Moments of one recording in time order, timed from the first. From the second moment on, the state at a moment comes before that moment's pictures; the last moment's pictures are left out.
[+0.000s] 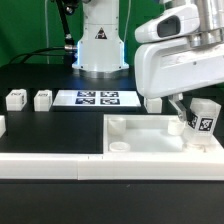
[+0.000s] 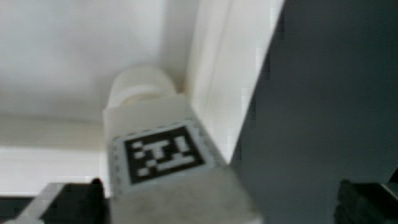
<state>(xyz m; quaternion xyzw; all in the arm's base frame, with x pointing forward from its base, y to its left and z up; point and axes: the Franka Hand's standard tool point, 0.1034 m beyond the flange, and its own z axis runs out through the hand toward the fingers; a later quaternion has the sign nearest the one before) 0.621 0.139 0.082 -0.99 -0.09 -0.06 0.10</state>
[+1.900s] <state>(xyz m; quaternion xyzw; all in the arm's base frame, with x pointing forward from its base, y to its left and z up) 0.613 0.122 0.073 -1.00 0.05 0.03 0.04</state>
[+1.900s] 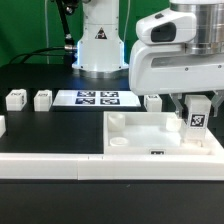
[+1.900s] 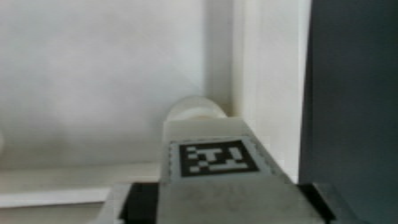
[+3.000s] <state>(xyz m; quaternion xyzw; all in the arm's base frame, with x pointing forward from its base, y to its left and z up) 0.623 0.131 0.068 -0.76 0.64 0.05 0.07</state>
